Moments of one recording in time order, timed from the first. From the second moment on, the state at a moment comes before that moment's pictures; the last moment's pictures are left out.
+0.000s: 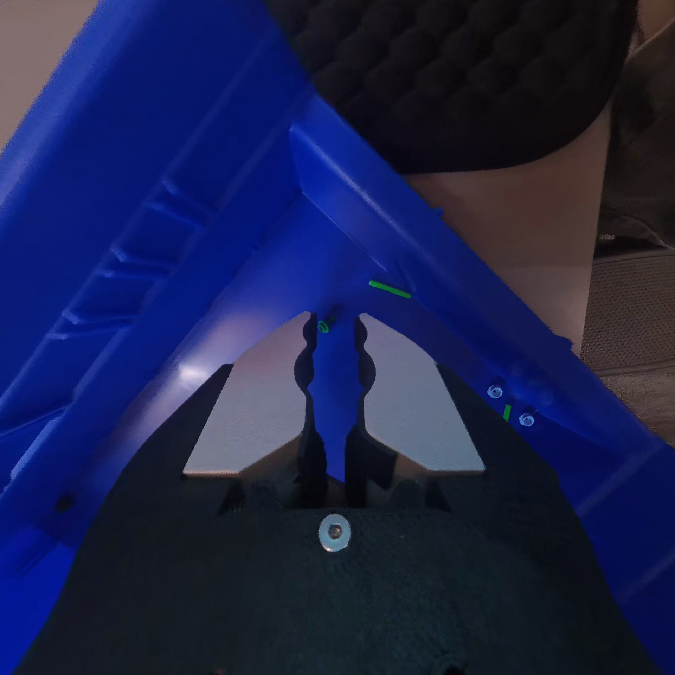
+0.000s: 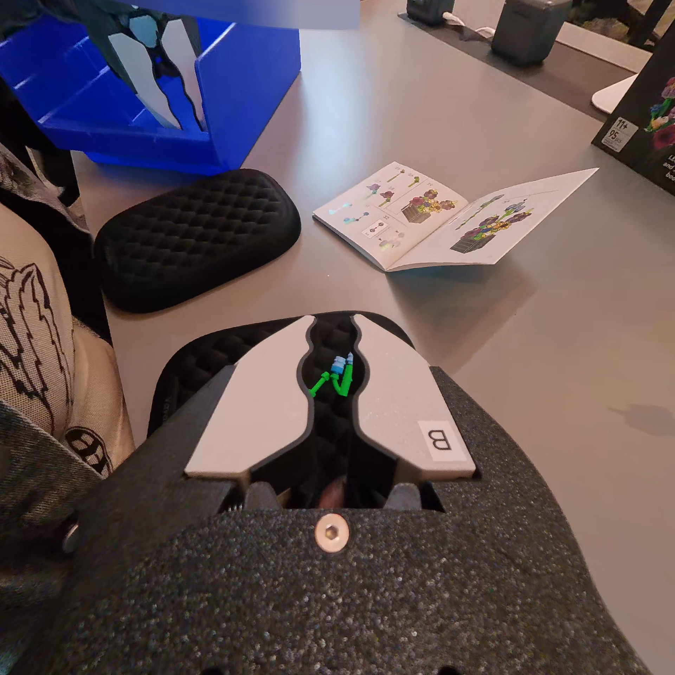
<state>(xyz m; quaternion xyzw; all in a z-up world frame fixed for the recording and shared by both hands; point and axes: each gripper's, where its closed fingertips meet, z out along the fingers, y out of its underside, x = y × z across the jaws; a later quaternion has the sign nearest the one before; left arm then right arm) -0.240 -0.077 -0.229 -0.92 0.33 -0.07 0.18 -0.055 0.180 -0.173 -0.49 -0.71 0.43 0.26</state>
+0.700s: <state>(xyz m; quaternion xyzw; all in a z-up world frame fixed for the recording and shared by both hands) -0.213 -0.084 -0.239 -0.86 0.45 -0.13 0.19 -0.057 0.187 -0.180 -0.50 -0.72 0.41 0.27</state>
